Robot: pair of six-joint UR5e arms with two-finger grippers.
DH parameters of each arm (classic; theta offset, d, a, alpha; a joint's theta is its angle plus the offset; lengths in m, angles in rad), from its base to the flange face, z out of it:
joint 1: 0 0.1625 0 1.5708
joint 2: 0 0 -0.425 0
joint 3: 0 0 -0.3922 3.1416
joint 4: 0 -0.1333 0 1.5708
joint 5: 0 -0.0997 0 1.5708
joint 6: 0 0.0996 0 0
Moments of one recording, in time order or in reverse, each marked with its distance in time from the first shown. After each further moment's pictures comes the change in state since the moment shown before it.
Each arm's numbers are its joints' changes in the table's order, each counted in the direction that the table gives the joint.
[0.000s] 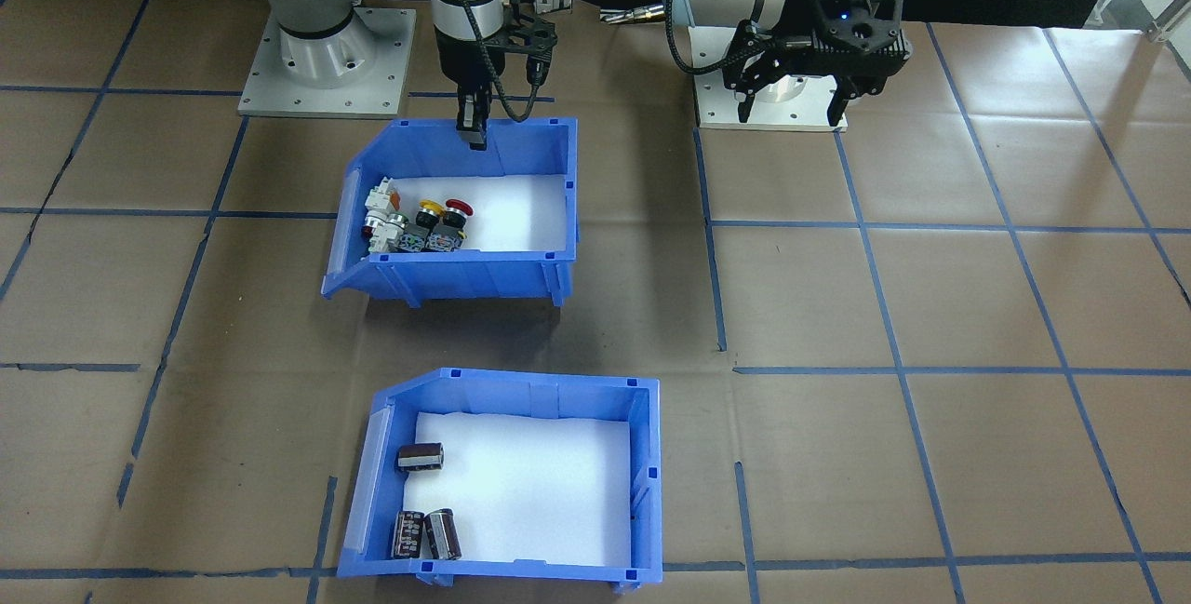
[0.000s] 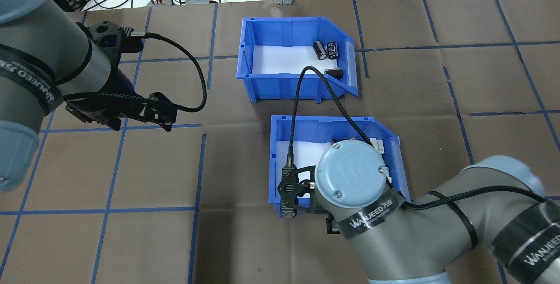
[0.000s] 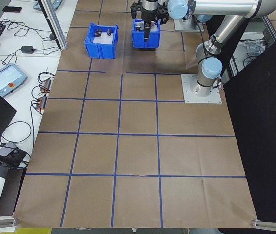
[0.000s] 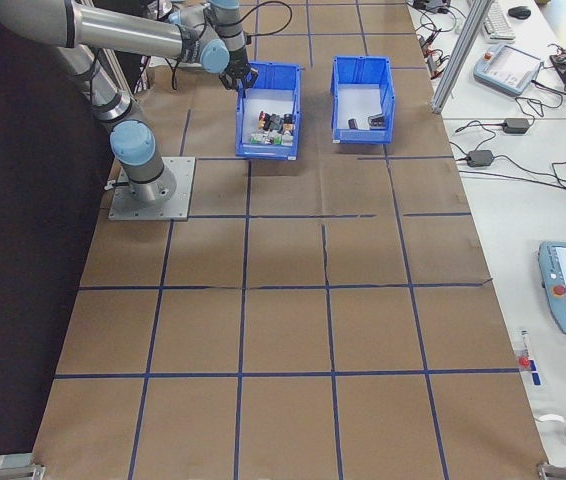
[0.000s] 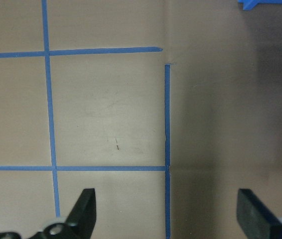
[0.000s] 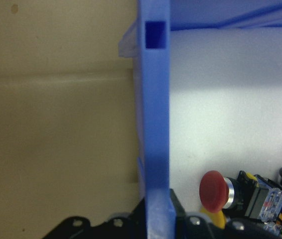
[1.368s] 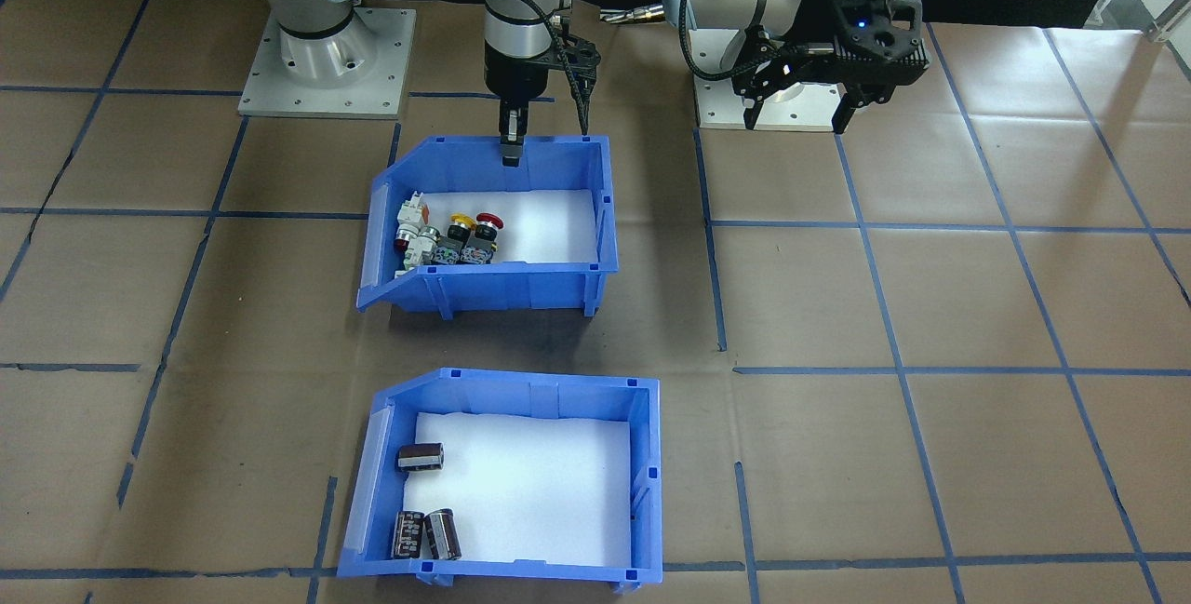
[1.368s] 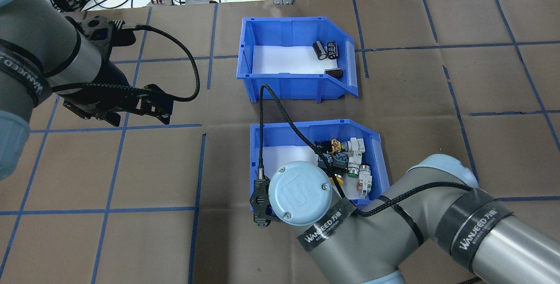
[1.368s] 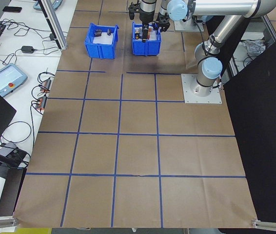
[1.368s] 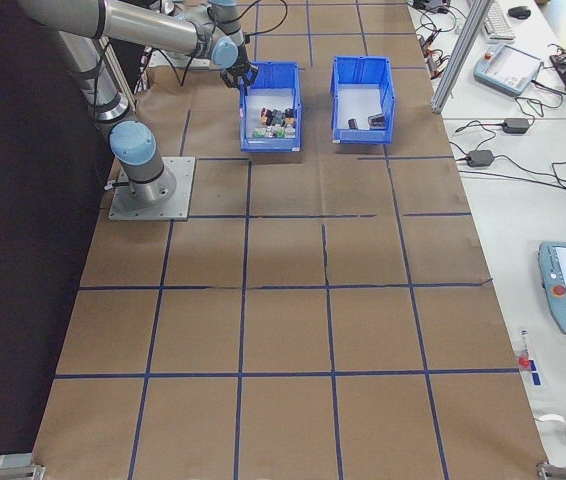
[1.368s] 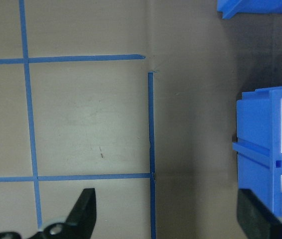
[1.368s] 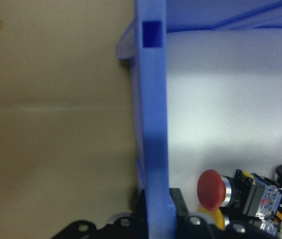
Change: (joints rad) left arm 0.043 -0.006 0.007 -0.004 0.034 0.013; right arm 0.113 0.115 -0.021 0.091 0.072 0.065
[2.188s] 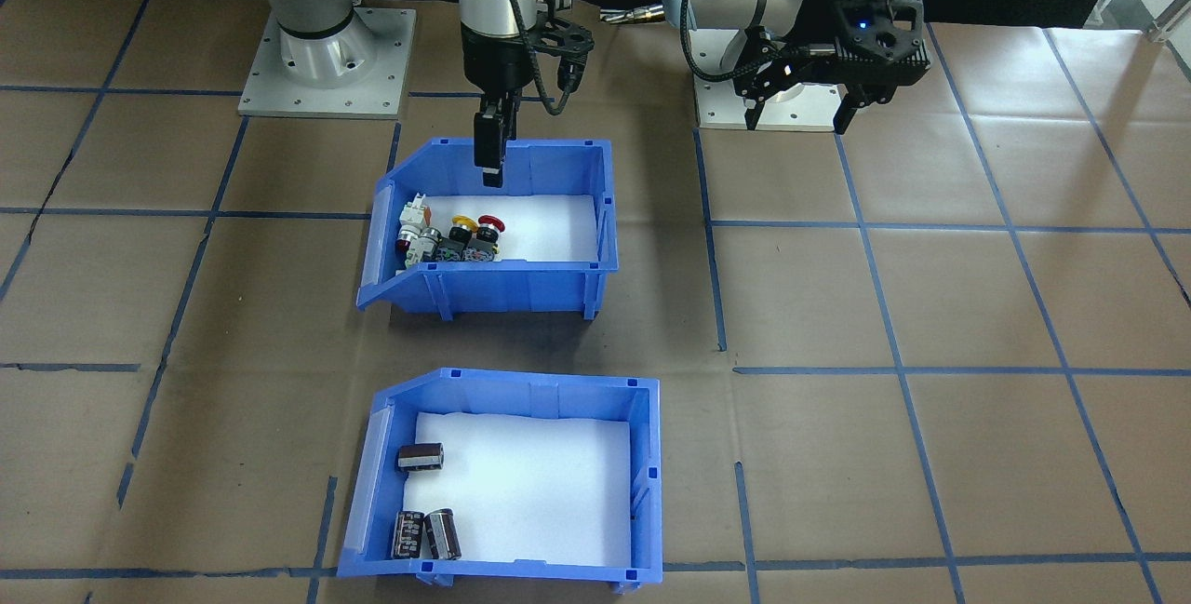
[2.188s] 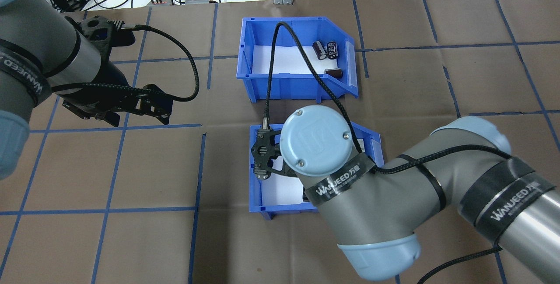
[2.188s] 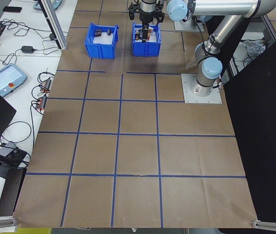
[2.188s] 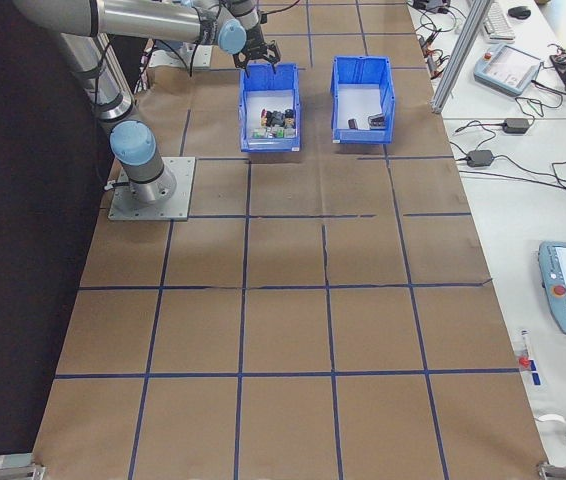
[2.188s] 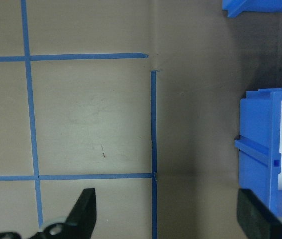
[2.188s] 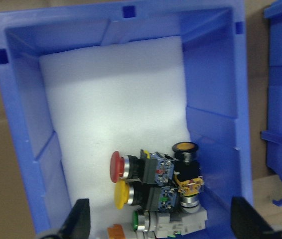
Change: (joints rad) left arm 0.002 0.001 -0.001 0.000 -0.003 0.000; right arm -0.123 -0.034 -0.156 -0.049 -0.003 0.006
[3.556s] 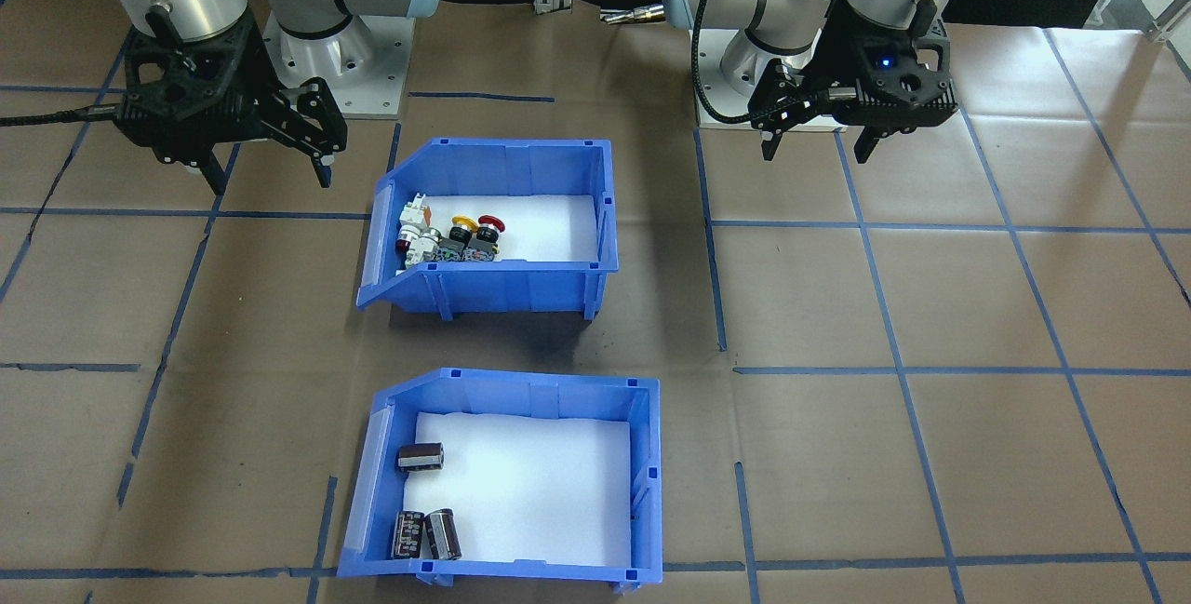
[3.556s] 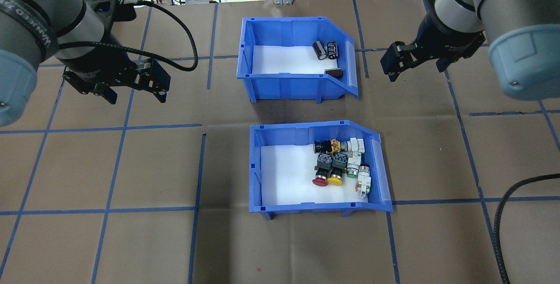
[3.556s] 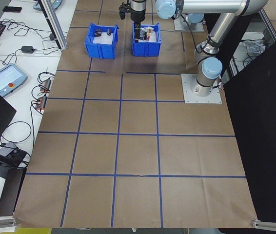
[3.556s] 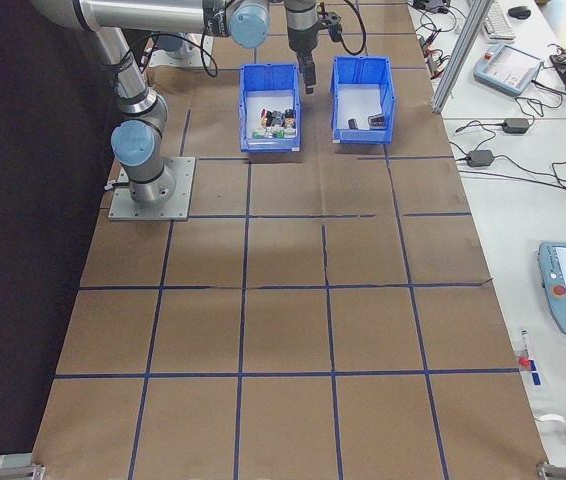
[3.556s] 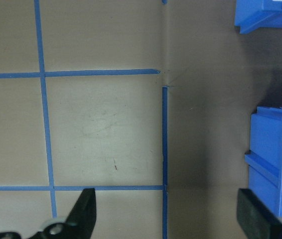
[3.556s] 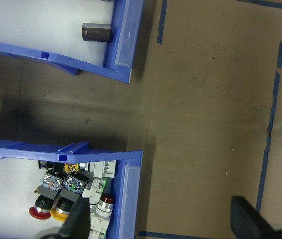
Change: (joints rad) left arm -0.002 -0.124 0.125 0.032 -0.032 0.002; right arm -0.505 0.012 -0.322 -0.399 -0.145 0.853
